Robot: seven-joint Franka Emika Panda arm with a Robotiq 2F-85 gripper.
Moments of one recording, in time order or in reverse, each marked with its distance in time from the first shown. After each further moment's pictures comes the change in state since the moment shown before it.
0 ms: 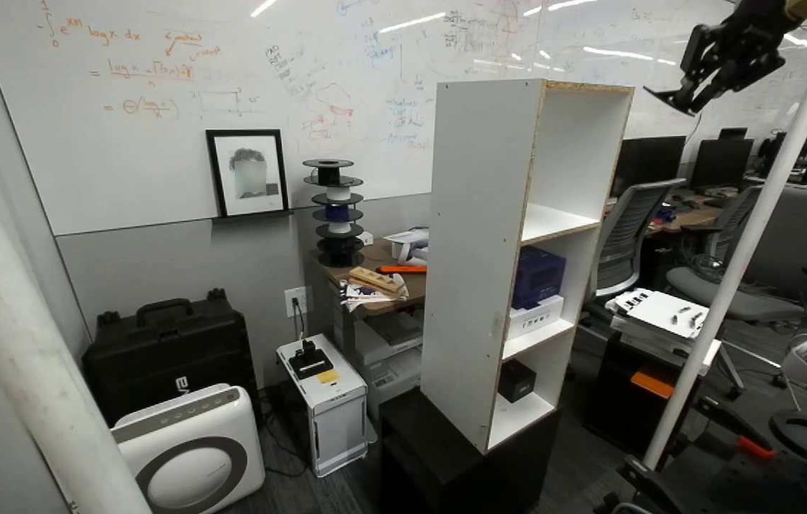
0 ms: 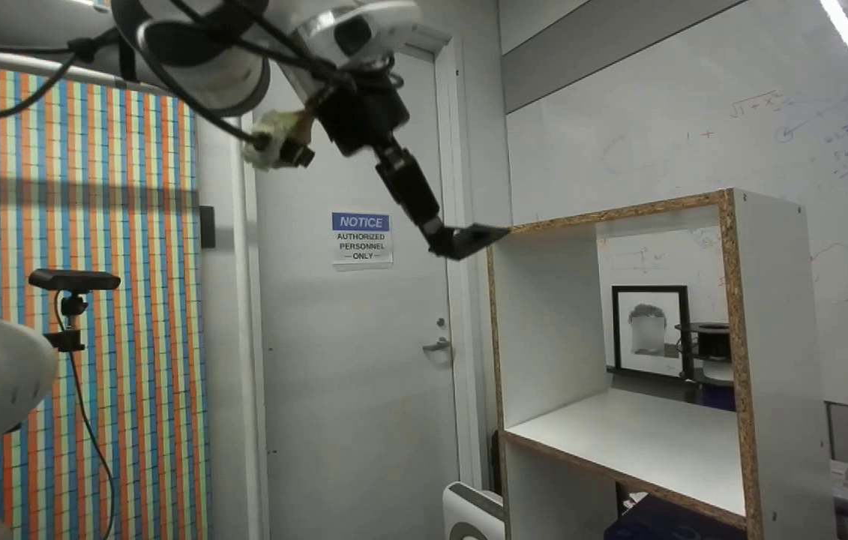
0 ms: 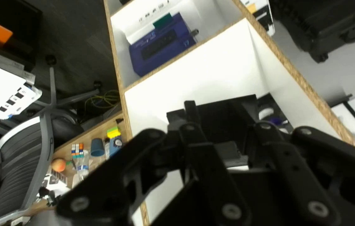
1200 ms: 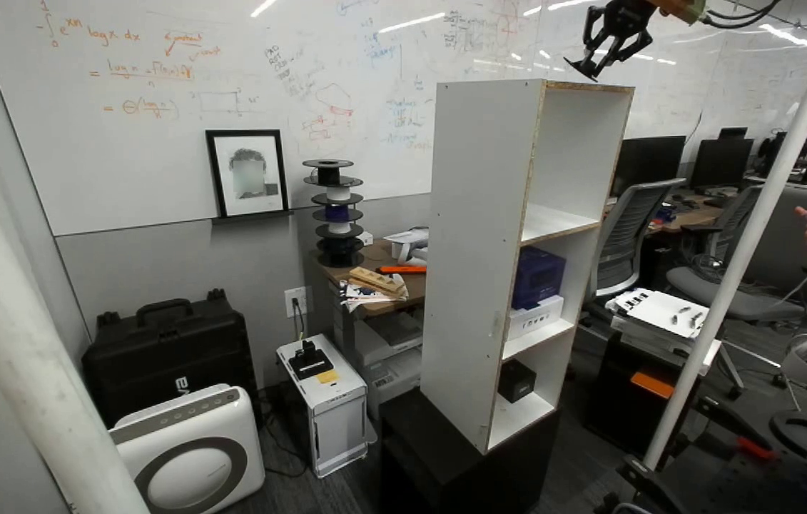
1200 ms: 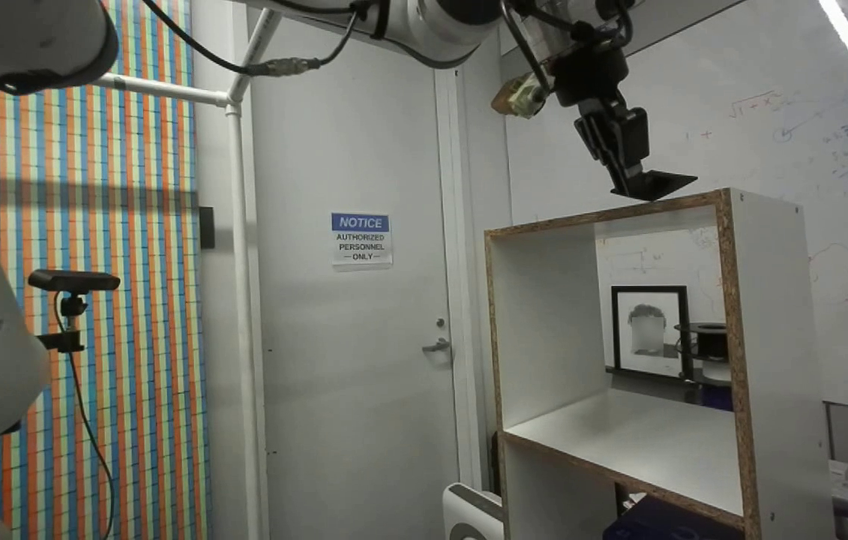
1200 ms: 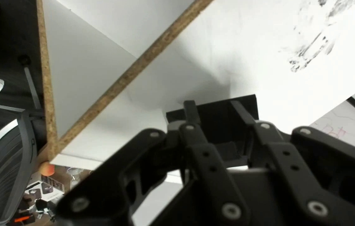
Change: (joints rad) arm 0.080 0.809 -0.088 0.831 0.154 -0.056 0.088
